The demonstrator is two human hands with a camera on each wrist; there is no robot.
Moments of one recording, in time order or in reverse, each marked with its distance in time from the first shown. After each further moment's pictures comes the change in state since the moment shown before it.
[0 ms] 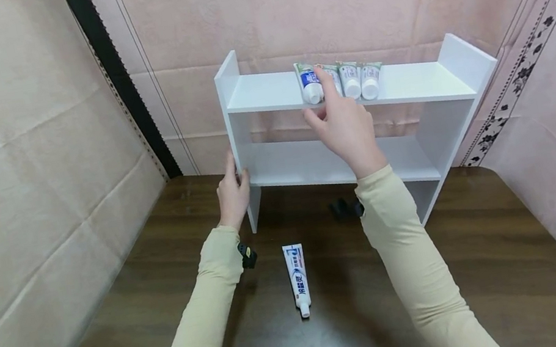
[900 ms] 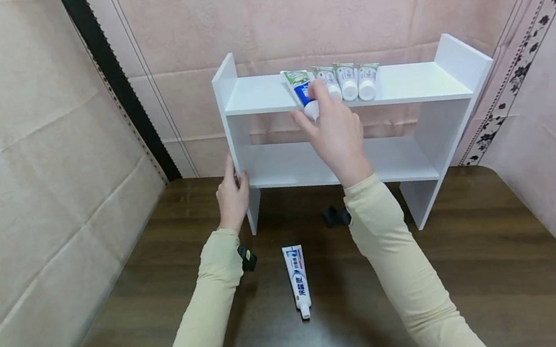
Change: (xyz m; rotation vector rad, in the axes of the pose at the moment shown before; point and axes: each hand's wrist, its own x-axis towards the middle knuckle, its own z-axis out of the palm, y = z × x) left_hand -0.002 -0.001 0.002 0.000 0.013 0.004; right_hand -0.003 -0.008 0.014 0.027 0.094 0.055
